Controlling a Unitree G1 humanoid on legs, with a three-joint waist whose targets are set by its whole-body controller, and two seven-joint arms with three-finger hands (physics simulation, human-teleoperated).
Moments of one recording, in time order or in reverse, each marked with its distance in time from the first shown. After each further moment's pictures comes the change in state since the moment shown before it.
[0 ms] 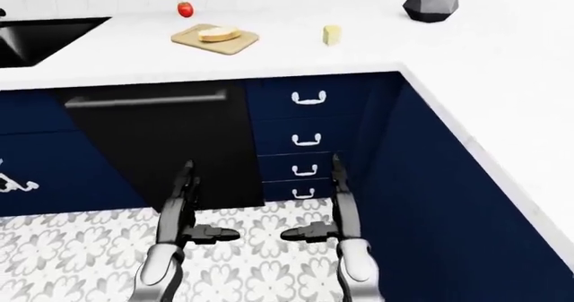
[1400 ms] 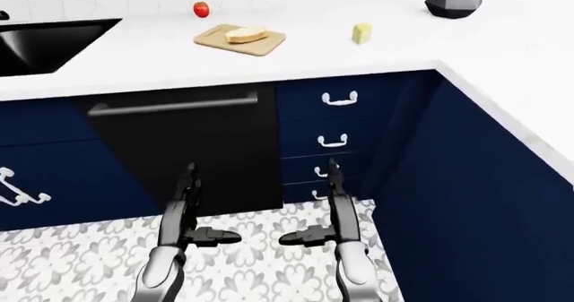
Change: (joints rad) left arm 0.010 -0.003 -0.008 0.010 0.006 -0.006 0.002; right arm 0.014 0.001 0.012 0.004 -0.015 -0.003 0.017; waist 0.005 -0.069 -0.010
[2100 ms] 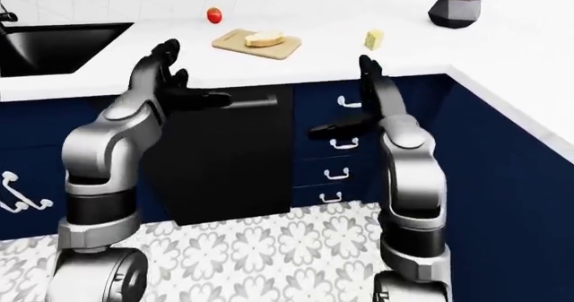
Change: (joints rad) left arm -0.928 0.174 0.140 -0.047 -0.186 0.966 0.141; right arm -0.748 -0.276 -0.194 -0.148 -0.001 0.918 0.187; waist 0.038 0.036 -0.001
